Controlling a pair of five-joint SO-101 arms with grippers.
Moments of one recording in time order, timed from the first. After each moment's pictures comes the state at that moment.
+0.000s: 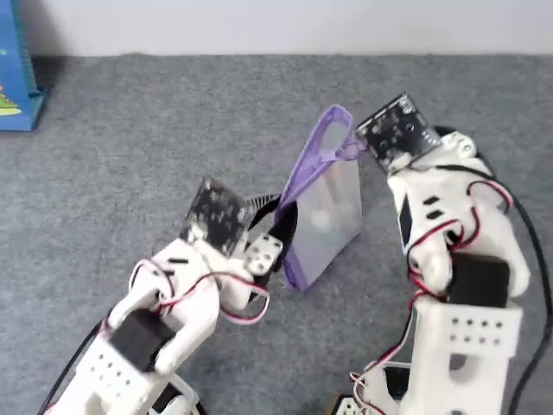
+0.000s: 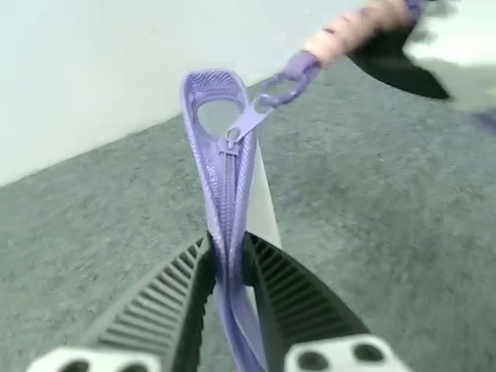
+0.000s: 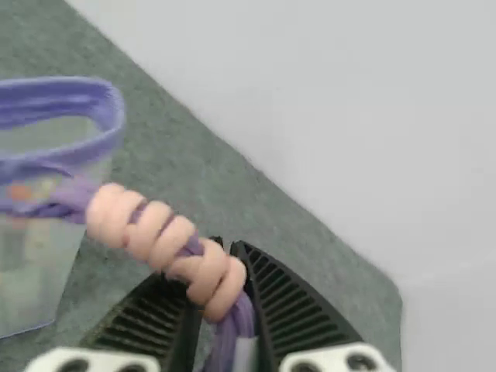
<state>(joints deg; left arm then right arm) 34.4 -65.3 52.8 47.1 3.7 3.9 -45.4 20.8 53.7 42.9</state>
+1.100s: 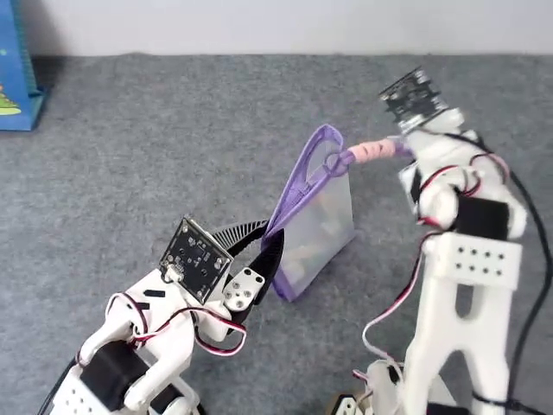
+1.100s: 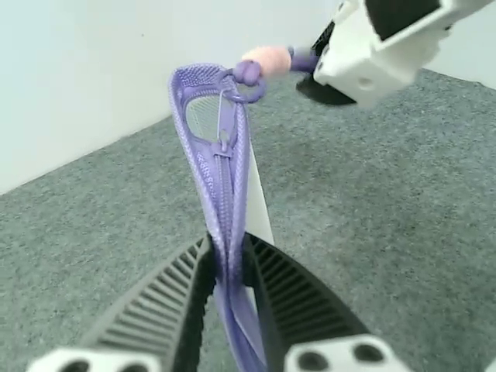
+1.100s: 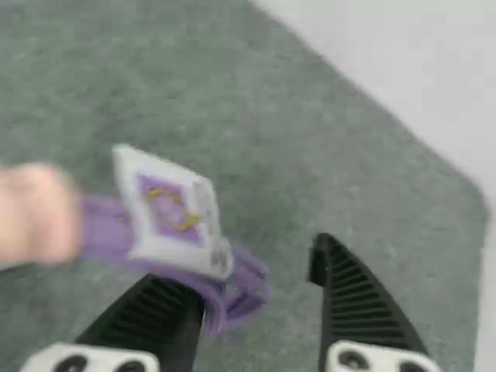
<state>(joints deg) 36.3 -77.6 54.5 56.1 2.1 6.2 -32.3 18.4 64.5 41.3</state>
